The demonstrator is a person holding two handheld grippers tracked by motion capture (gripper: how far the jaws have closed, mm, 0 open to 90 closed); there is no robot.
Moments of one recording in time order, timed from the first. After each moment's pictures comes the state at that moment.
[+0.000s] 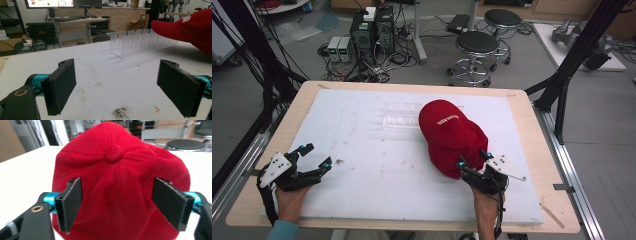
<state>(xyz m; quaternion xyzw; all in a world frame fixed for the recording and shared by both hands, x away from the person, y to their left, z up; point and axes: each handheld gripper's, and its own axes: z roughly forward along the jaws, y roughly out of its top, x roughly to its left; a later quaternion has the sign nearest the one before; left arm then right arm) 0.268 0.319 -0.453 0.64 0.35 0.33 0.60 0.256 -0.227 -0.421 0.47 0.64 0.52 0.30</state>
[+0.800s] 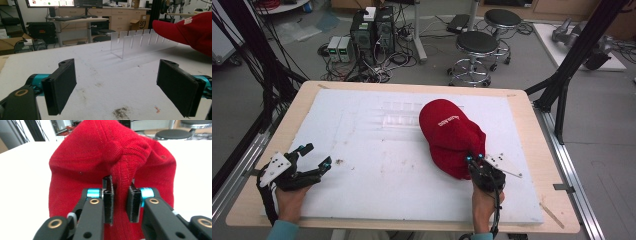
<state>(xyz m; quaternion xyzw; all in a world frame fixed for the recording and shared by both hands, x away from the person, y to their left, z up) 0.268 0.319 -0.453 0.64 0.35 0.32 0.60 0.263 -0.224 -0.422 0.51 0.63 0.49 0.31</state>
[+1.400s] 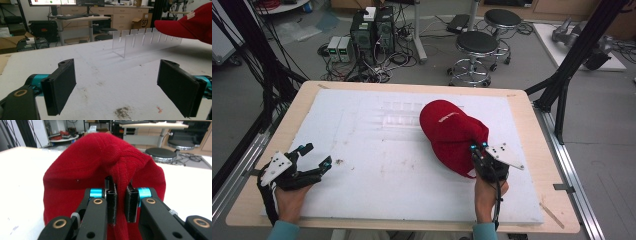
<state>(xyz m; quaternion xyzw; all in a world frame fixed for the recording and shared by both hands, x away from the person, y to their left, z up) 0.269 0.318 -0.452 0.64 0.36 0.33 0.60 0.274 -0.223 -0.389 0.48 0.63 0.48 0.37</state>
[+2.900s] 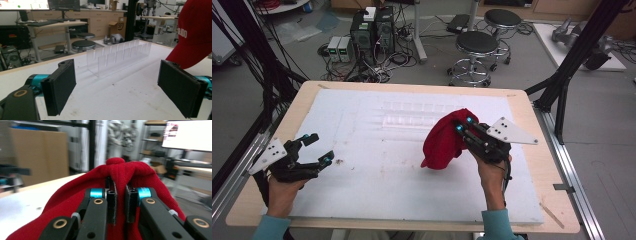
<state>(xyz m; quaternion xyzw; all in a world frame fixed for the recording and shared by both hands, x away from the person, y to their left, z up) 0.273 0.302 -0.394 0.67 0.30 0.25 0.63 0.285 -0.208 -0.307 0.27 0.68 0.62 0.28</state>
